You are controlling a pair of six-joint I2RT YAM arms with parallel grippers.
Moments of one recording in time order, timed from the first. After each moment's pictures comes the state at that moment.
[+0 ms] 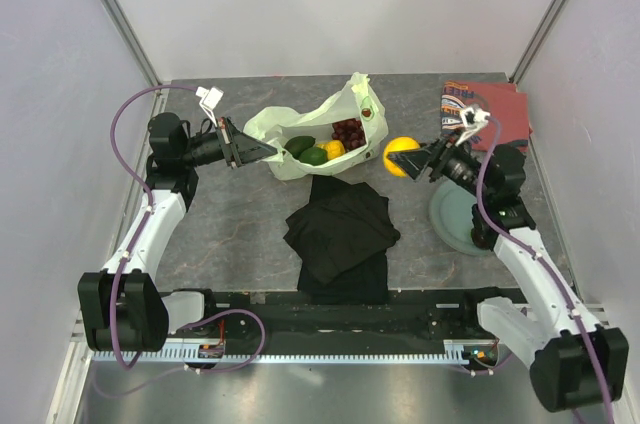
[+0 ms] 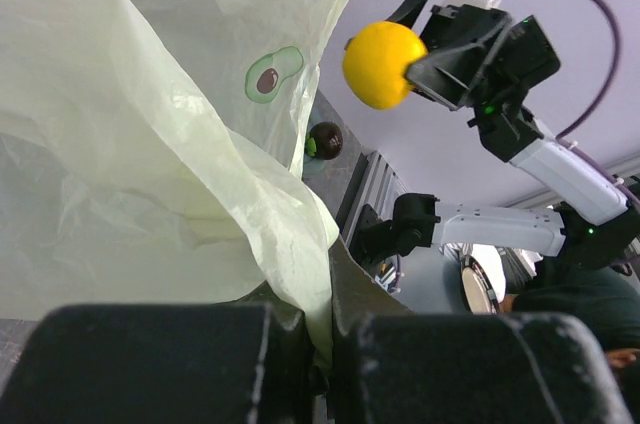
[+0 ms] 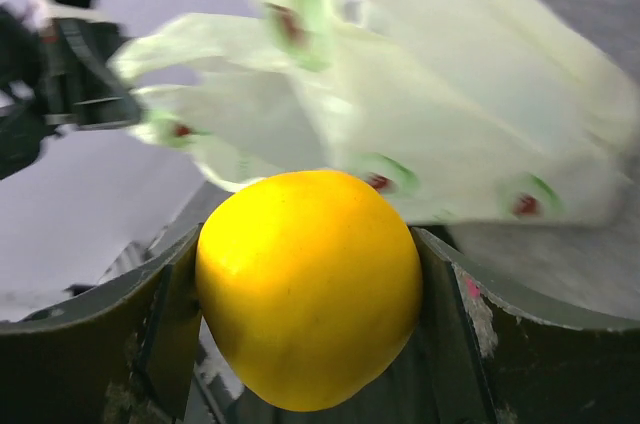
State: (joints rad) left arm -0.01 1.20 0.86 0.28 1.18 -0.74; right arm 0.10 0.91 0.64 0.27 -0.65 0.59
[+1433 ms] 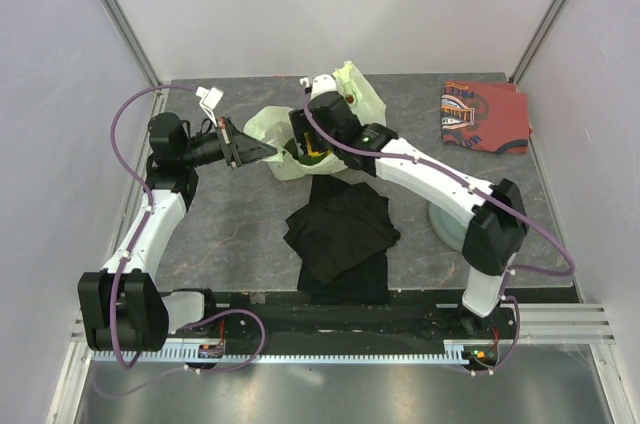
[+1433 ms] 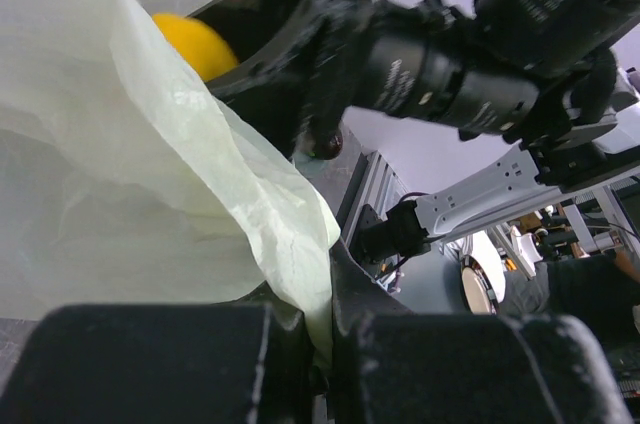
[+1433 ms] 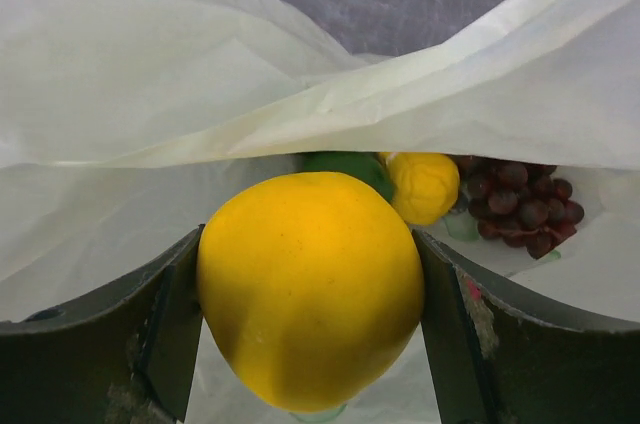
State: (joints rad) left arm -0.01 1.21 0.86 0.28 1.18 -0.74; right arm 0.82 1.79 1.65 -0.37 0.31 0.26
